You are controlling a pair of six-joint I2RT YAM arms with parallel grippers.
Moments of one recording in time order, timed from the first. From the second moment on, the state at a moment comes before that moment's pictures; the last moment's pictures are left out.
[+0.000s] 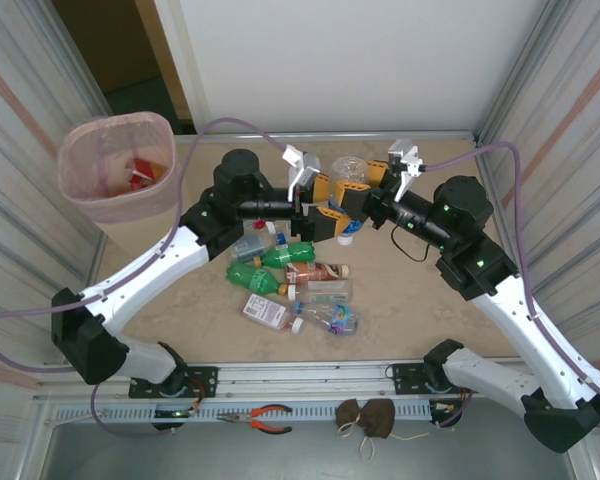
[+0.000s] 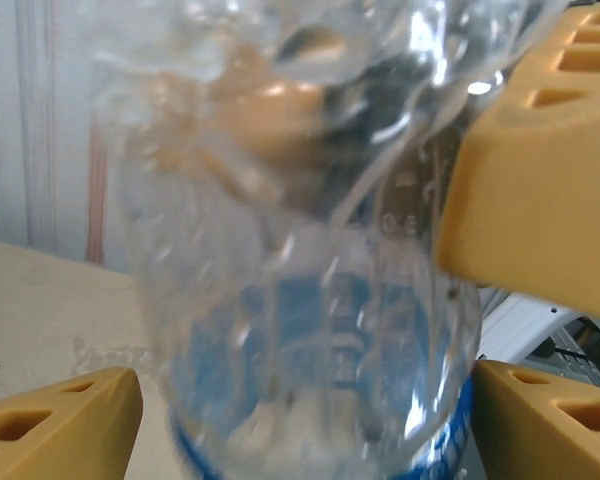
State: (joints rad) left arm -0.75 1.40 1.31 0.02 0.81 -0.21; right arm 0.60 0.94 1.14 -0.13 -0.33 0.26
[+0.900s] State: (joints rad) left arm -0.79 1.45 1.34 0.05 0.78 -0.21; right arm 0.64 0.94 1.14 -0.14 -0.23 0.25
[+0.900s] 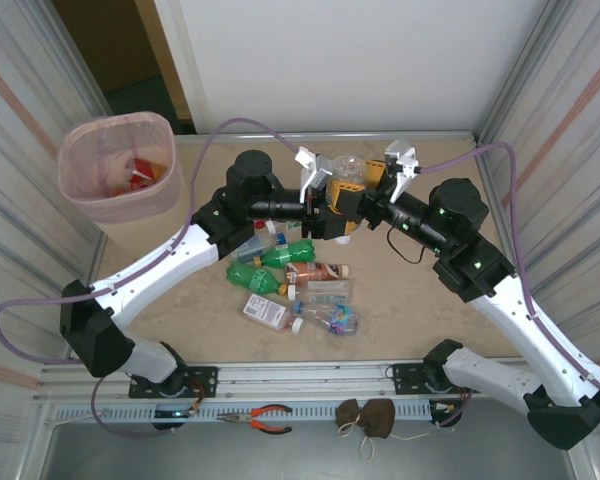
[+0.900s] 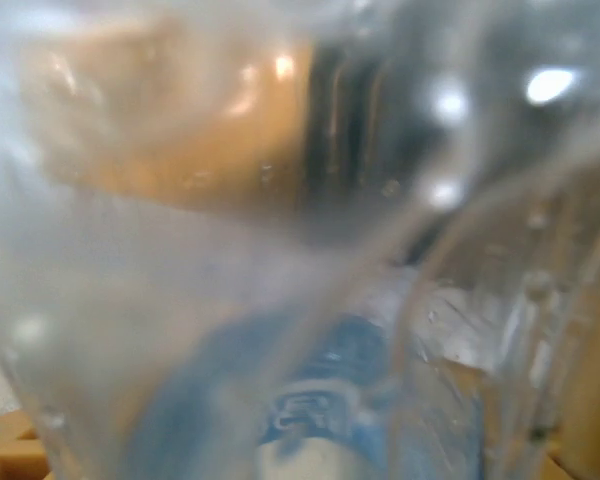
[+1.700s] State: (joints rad) left arm -0.53 1.34 1.47 -0.32 0.60 -0.14; right arm 0.64 0.76 1.16 -0.26 -0.05 0.15
